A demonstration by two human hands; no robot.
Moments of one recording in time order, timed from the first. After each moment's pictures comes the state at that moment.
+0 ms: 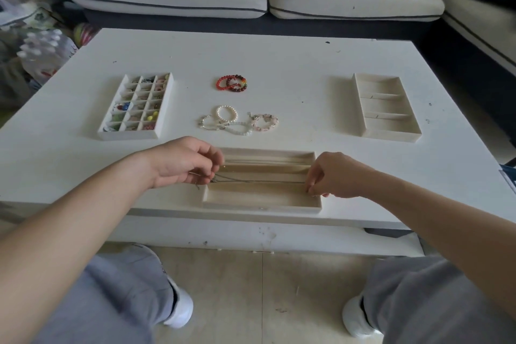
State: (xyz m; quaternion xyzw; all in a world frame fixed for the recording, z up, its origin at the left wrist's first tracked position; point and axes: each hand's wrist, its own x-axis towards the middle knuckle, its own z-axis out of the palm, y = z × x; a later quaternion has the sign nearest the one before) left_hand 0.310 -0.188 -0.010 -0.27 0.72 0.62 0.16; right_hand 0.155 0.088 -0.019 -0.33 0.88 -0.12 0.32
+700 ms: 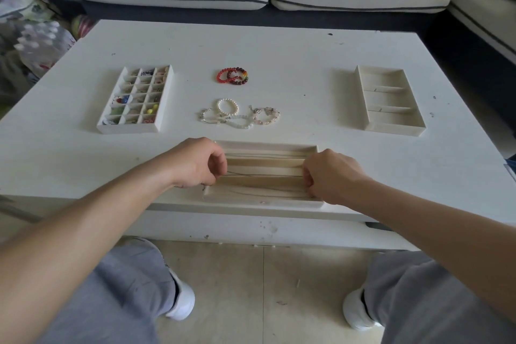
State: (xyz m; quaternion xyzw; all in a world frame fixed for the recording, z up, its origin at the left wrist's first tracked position) left_hand 0.311 -0.171 -0.015 -0.20 0.92 0.30 0.15; right_hand 0.183 0.076 -0.026 -0.36 0.92 0.02 0.17
